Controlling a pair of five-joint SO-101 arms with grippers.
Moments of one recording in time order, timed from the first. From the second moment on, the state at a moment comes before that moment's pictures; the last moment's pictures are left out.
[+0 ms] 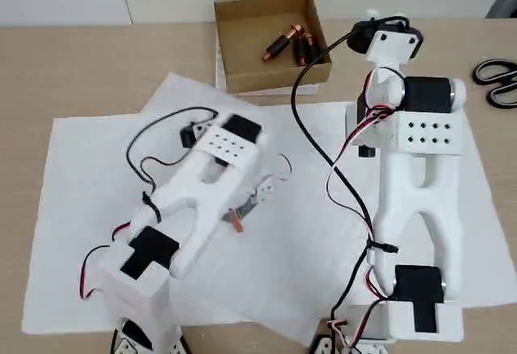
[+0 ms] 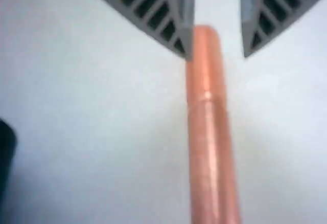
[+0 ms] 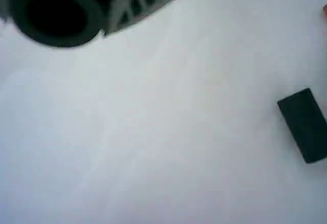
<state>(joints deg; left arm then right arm) 24.4 18.8 -1.0 96.4 60.4 -1.0 -3.2 -13.3 94.9 1.6</state>
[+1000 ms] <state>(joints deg) 16.5 18.8 -6.5 99.1 3.6 -0.9 -3.2 -11.2 94.0 1.6</state>
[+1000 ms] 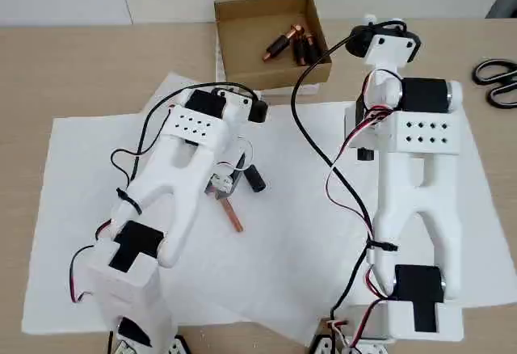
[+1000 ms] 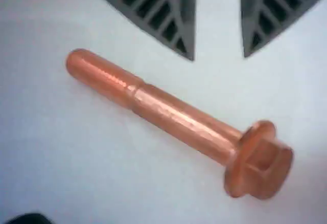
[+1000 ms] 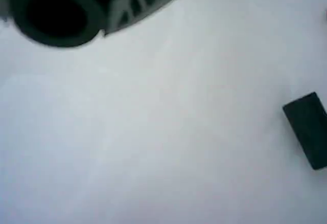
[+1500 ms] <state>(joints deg) 11.3 18.8 -8.2 99.2 31.3 -0.9 -3.2 -11.2 94.0 1.6</state>
